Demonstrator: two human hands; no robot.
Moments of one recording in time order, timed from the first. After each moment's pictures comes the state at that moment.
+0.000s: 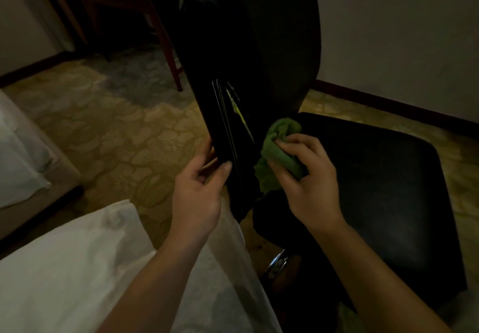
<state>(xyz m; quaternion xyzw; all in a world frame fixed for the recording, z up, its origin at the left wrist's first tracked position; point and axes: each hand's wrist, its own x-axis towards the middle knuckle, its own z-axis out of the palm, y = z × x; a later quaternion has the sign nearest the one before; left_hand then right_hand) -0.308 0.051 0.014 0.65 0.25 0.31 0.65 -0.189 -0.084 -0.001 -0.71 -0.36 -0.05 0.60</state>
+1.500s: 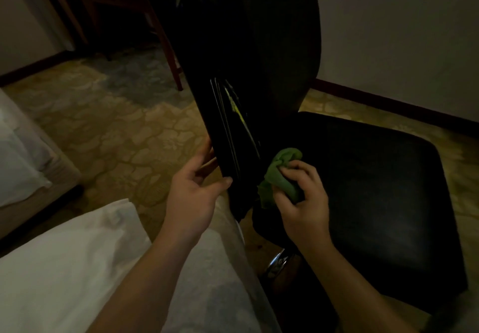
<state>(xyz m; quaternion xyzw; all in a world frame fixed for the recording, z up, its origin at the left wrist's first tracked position) -0.313 0.062 0.006 0.66 0.23 0.29 0.65 -0.206 -0.092 -0.047 -0.72 -0.28 -0.01 0.63</state>
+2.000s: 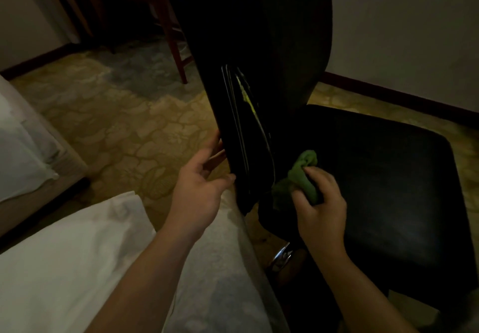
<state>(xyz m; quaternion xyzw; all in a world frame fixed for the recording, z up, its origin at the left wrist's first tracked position) -0.316 0.066 0.006 0.68 0.22 0.27 0.65 -0.214 -0.101 -0.062 -0.73 -0.20 -0.01 0.66</state>
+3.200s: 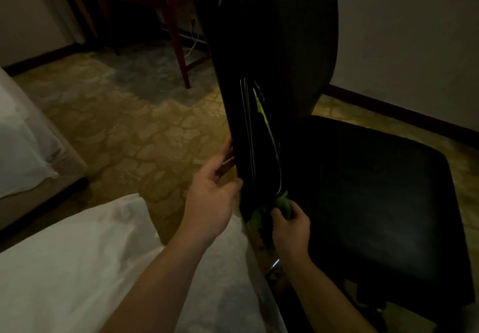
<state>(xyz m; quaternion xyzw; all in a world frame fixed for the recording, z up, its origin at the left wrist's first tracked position) -0.317 0.058 0.014 0.67 0.23 0.27 0.65 -0.241 -0.056 -0.097 -0.73 0.02 0.18 0.65</state>
